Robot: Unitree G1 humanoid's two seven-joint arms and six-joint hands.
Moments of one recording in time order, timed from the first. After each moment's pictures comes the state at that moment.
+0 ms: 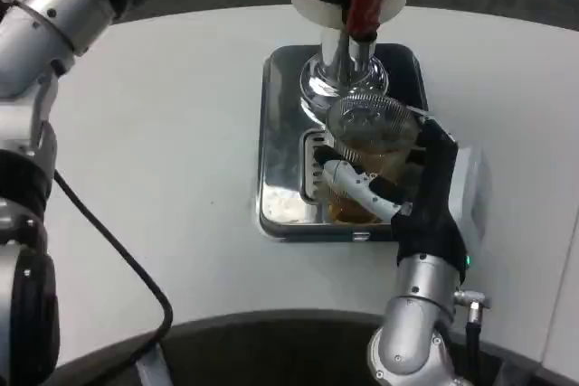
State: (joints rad) left arm -1.40 0.50 0.15 1.26 0.00 -0.77 -0.63; right arm -0.58 0.10 0.22 0.36 -0.36 0.09 -0.75
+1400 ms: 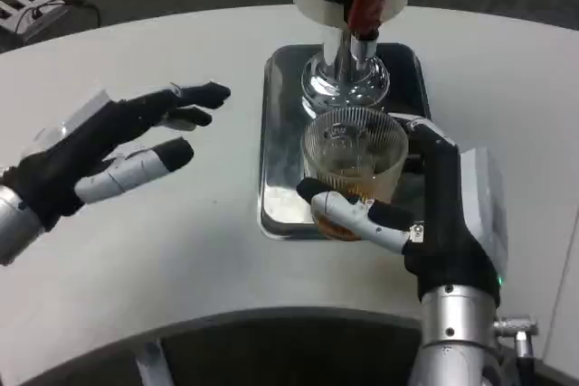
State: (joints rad) left arm -0.75 0.63 0.11 0.90 0.03 -0.89 -0.60; right arm -0.28 0.07 0.33 -0.26 -0.56 0.36 -0.42
